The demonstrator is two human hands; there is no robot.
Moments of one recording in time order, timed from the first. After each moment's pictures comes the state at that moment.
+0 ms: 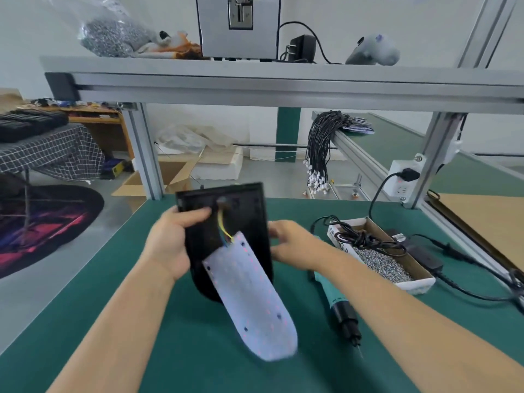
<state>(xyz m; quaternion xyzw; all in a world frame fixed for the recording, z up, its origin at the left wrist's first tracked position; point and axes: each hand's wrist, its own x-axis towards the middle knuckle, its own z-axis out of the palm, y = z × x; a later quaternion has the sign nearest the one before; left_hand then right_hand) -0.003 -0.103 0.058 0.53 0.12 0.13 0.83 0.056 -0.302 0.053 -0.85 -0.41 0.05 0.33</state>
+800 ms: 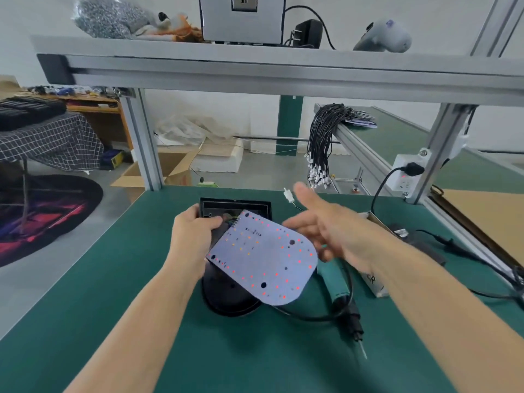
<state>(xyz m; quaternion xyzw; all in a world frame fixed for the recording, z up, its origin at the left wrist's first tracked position) 0.011 -0.124 0.037 0.63 0.21 0.17 0.73 0.035 -0.339 0.092 -0.80 -0.13 0.26 0.52</state>
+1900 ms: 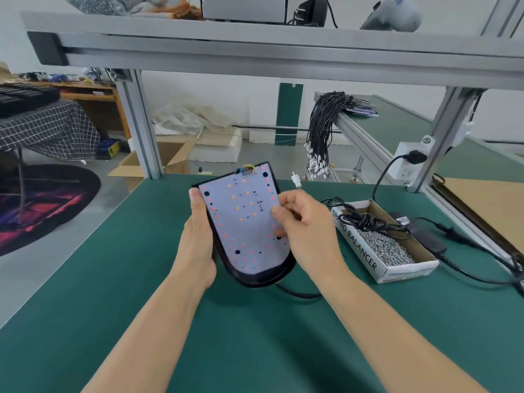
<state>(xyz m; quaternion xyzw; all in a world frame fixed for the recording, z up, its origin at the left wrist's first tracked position) -0.009 -0.144 0.023 0.55 0.19 0.17 0.79 0.022 -0.291 0.036 -0.78 -0.17 -0.08 0.60</state>
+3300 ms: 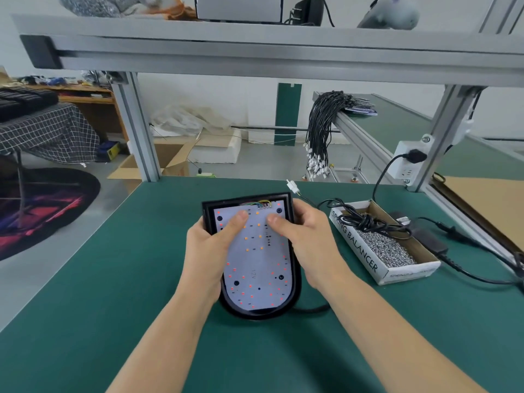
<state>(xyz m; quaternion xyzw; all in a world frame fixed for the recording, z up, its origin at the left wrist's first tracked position) -0.022 -0.156 0.023 0.57 0.10 0.16 0.80 0.026 -0.295 0.029 -0.68 -0.15 0.02 0.72</state>
